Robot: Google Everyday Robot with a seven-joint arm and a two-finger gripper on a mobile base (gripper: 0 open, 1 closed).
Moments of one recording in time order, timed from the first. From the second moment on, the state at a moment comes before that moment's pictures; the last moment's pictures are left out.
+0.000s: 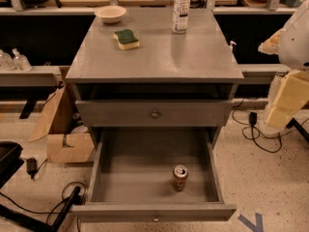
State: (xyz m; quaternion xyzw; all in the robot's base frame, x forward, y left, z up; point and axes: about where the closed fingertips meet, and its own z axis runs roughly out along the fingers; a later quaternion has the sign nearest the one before) arm 0.438 -0.216 0.977 -0.60 0.78 -0.04 0.16
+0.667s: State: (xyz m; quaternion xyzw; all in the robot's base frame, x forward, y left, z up) arm 0.438 -0.220 0.964 -0.60 0.78 -0.02 0.18
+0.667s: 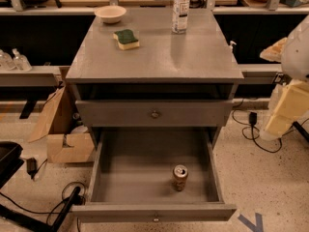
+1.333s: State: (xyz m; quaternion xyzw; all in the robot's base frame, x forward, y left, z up) arm 0.417 -0.240 0.803 -0.56 0.78 0.12 0.27
